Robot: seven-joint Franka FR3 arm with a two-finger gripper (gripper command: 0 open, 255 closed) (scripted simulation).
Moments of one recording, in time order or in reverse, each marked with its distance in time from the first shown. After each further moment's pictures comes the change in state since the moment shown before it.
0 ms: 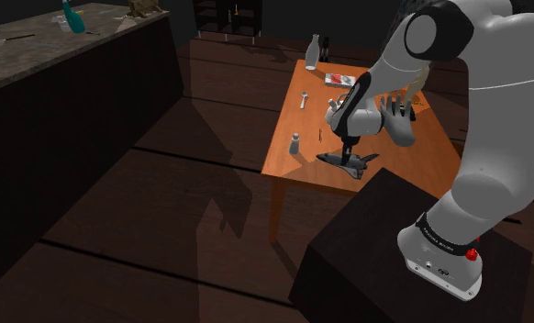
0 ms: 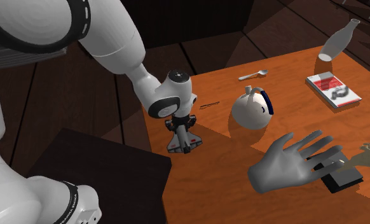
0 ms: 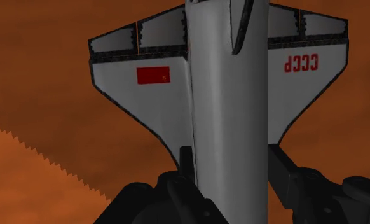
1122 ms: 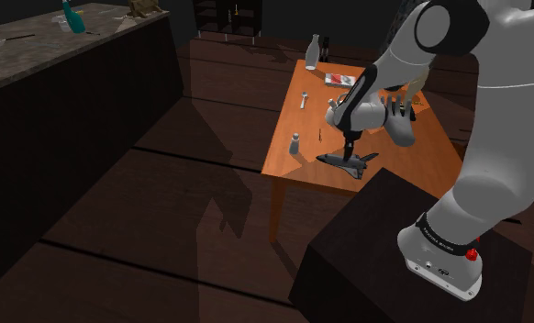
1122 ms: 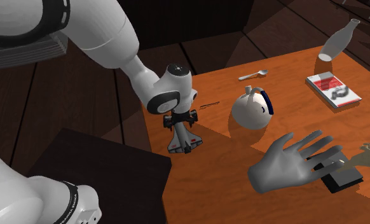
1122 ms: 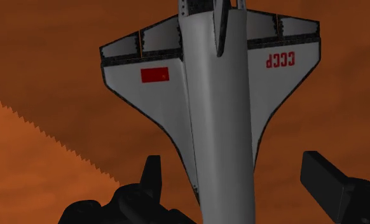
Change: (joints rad) arm 0.036 -0.078 -0.044 -0.031 -0.030 -0.050 0.023
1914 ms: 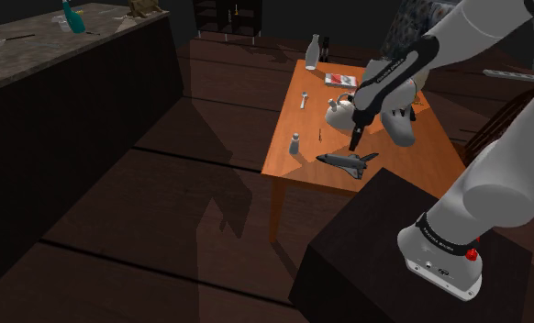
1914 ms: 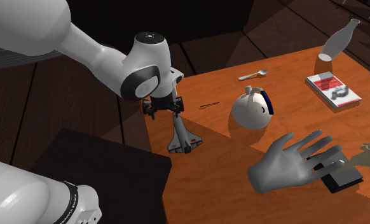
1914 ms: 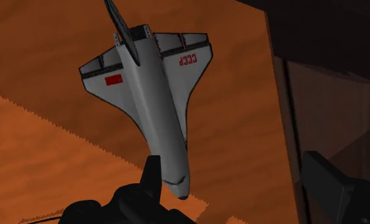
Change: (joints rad) arm 0.207 -0.474 -0.191 -0.252 -0.314 -0.176 0.427
